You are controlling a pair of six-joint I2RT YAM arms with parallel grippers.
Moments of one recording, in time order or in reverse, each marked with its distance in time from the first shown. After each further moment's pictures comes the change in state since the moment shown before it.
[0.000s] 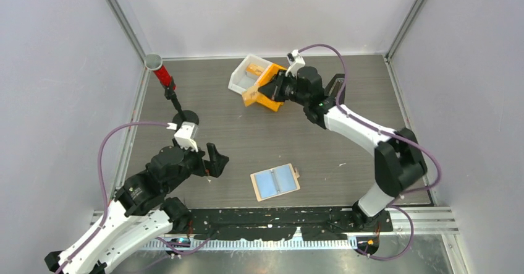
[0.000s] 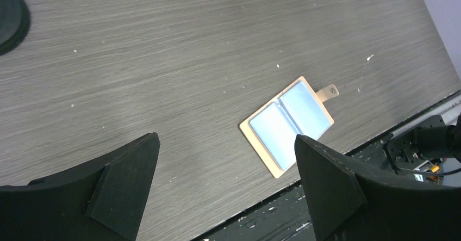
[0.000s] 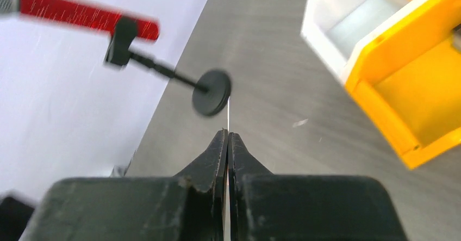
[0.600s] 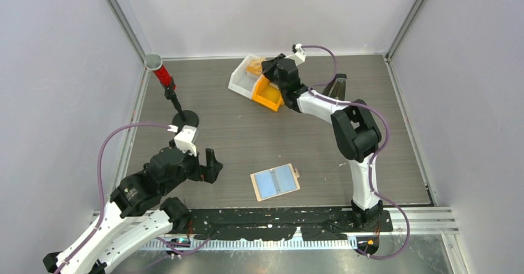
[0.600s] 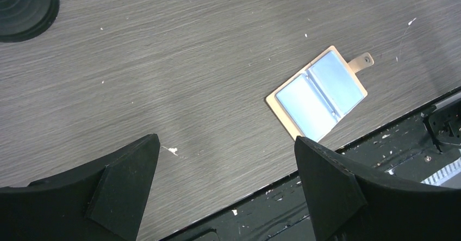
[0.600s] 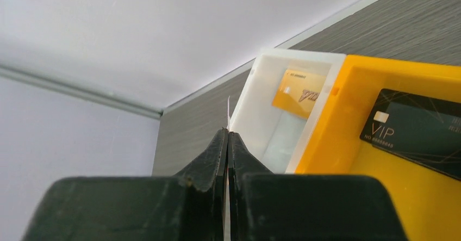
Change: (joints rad) left arm 0.000 -0.014 0.049 -0.158 -0.026 0.077; right arm -0.020 0.512 0.353 0.250 0.563 0.262
